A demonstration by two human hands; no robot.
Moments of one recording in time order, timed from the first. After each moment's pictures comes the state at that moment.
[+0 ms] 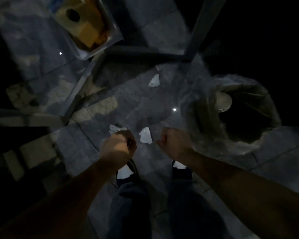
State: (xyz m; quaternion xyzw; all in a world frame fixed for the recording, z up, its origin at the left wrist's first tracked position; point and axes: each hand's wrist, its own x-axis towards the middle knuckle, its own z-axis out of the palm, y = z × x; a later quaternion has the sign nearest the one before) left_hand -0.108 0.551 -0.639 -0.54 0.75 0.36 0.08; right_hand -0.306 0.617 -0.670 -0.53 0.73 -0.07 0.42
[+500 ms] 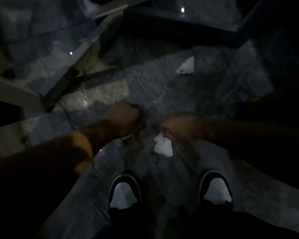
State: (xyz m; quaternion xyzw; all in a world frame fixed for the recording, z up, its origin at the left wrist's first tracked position) left_hand -0.072 0.473 -0.833 -0.35 0.89 0.18 0.22; right_hand -0.281 0.528 -0.868 -0.83 0.40 0.17 0.35
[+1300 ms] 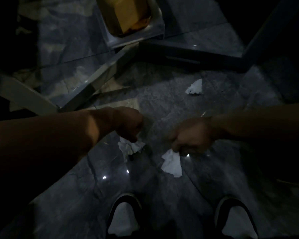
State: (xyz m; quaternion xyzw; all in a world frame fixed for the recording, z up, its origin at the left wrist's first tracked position) left_hand -0.076 0.434 -0.837 -0.28 0.85 0.17 0.42; right_hand -0.293 0.497 -0.860 -0.92 0.17 0.25 0.25
